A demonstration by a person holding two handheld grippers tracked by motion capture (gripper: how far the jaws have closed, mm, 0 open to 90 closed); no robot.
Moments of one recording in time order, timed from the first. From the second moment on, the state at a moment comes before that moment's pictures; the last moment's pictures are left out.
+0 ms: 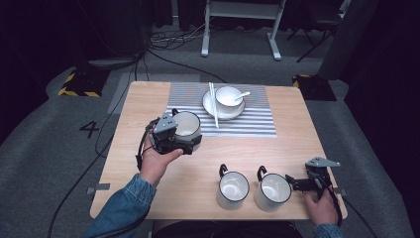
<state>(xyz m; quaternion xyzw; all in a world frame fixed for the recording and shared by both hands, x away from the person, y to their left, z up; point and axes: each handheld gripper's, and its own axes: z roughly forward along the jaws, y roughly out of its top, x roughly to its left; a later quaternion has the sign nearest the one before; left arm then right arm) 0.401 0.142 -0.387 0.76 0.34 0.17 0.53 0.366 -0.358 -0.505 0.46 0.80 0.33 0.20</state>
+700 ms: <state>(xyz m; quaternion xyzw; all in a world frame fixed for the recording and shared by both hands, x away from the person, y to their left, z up) 0.478 0.139 -0.378 0.74 0.36 0.20 0.53 0.366 -0.357 -0.505 0.47 0.79 0.33 0.20</state>
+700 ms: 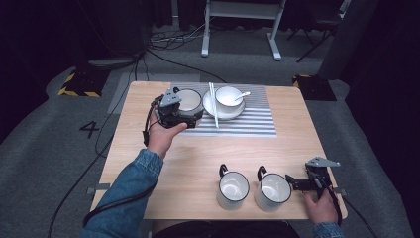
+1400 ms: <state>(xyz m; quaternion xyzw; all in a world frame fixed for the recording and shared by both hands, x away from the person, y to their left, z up) 0.562 0.138 -0.393 0.72 0.42 0.22 0.51 0.365 -0.357 -0.505 0.47 0.79 0.33 0.20</state>
